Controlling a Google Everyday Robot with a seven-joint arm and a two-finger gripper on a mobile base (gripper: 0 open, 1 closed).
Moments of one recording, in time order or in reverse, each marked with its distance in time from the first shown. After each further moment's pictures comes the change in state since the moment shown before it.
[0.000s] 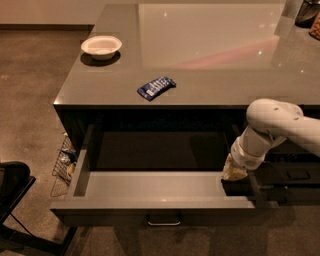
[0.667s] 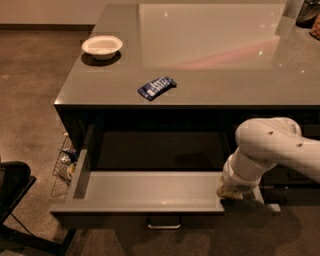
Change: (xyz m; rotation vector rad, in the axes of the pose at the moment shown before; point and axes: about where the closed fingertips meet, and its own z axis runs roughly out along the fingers) arm -0.027 0.081 0.004 0.034 0.072 0.056
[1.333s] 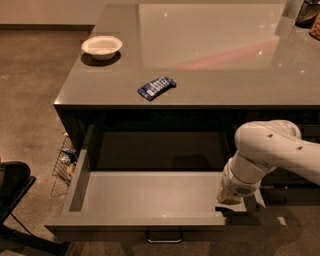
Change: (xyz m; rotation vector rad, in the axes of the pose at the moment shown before) arm -0.003 0.012 -0.004 0.001 0.012 0.005
